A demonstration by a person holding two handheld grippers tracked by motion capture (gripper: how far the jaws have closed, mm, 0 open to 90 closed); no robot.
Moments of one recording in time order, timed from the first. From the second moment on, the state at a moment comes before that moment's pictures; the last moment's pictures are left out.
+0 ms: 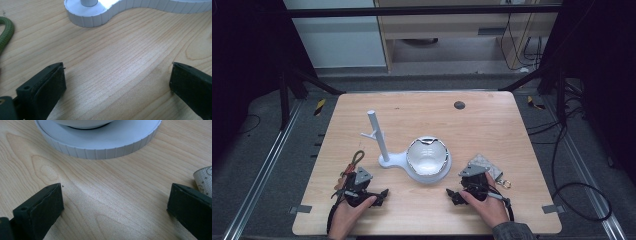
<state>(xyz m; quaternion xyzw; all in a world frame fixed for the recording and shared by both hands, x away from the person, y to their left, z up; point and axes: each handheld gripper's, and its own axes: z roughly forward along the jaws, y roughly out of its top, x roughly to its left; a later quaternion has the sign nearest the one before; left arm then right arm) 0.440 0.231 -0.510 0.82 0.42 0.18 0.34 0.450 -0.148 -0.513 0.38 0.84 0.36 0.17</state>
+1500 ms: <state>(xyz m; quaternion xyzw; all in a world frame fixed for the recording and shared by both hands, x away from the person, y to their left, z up) 0.493 0.316 -0.452 0.84 0.50 0.13 0.18 0.449 -0.148 -0.513 0.39 0.84 0.35 0.17</state>
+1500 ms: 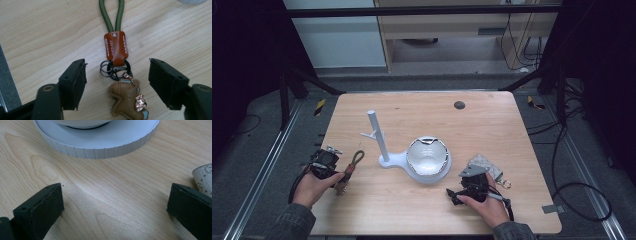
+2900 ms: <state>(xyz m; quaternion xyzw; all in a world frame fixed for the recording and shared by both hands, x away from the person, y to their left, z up) 0.524 0.298 -0.464 0.84 0.51 0.11 0.16 0.448 -0.148 -0.513 0.38 0.84 0.35 0.17</state>
